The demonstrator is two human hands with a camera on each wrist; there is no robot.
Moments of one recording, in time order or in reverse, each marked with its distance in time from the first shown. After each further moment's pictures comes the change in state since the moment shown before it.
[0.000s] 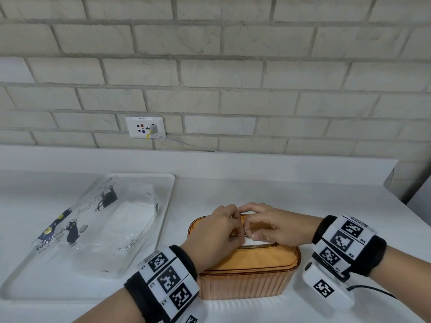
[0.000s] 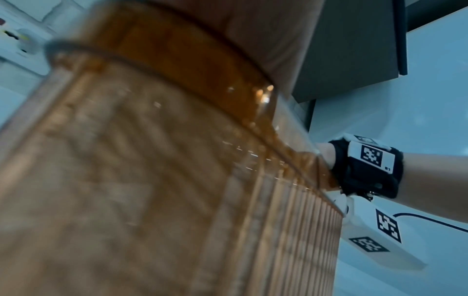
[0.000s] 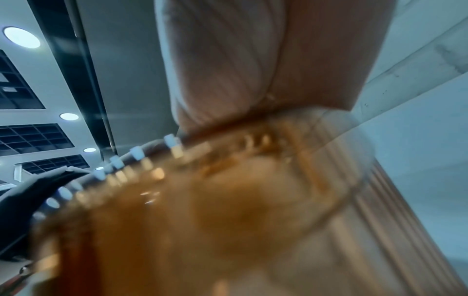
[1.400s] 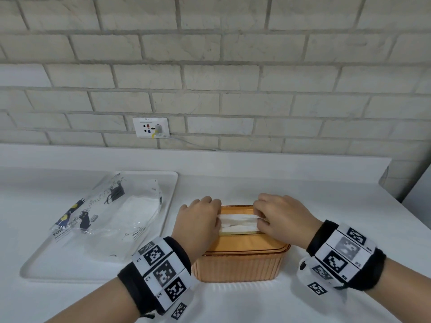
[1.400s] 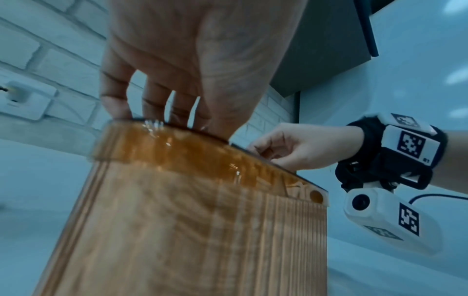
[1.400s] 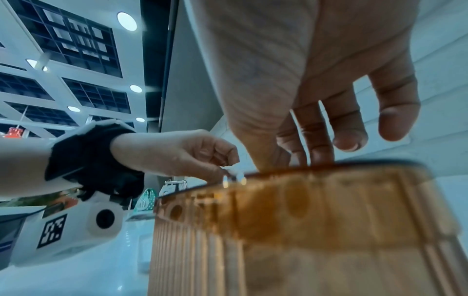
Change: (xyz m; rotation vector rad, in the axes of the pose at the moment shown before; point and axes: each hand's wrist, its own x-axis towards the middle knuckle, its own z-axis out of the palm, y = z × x) left_hand -0.022 0.014 -0.016 0.401 0.145 -0.236; right_hand -0.024 -0.030 0.017 -0.608 0.420 0.173
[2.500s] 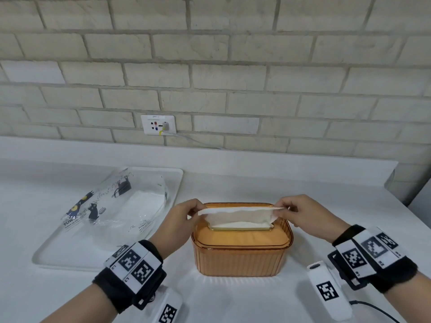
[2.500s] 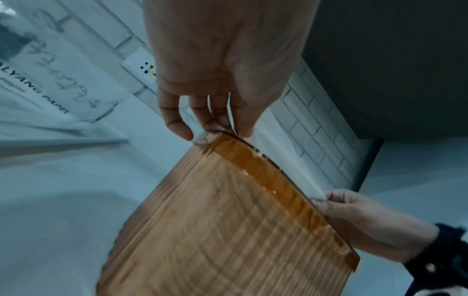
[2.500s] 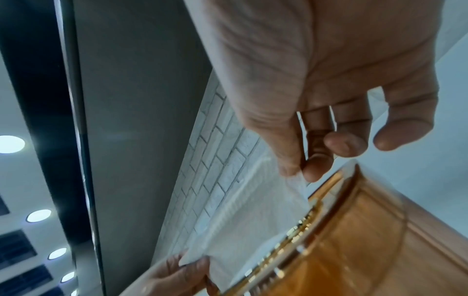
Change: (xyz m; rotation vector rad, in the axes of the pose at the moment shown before) left_hand -0.021 -0.042 0.006 -0.752 -0.004 -0.206; right_hand -0.017 0.032 0.001 0.753 -0.029 0.277
